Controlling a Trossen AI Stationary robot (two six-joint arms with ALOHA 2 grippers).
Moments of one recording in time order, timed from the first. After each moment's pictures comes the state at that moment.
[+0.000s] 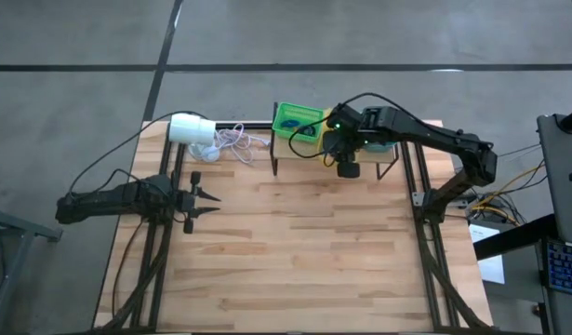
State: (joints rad) left arm 0.07 0.04 0.12 -0.42 0.08 0.47; right arm -0.36 1.55 1.52 -1.08 0.06 -0.41
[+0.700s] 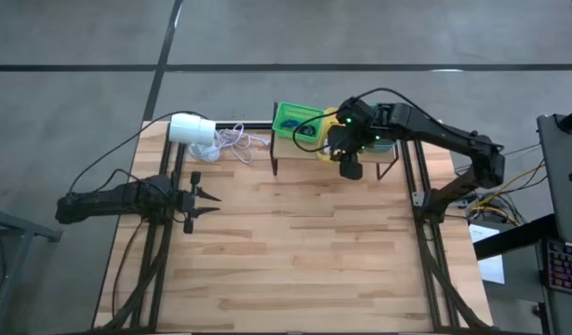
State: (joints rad) left arm 0.07 0.04 0.12 -0.42 0.08 0.47; right arm -0.36 1.48 1.55 -1.07 -0.11 -0.28
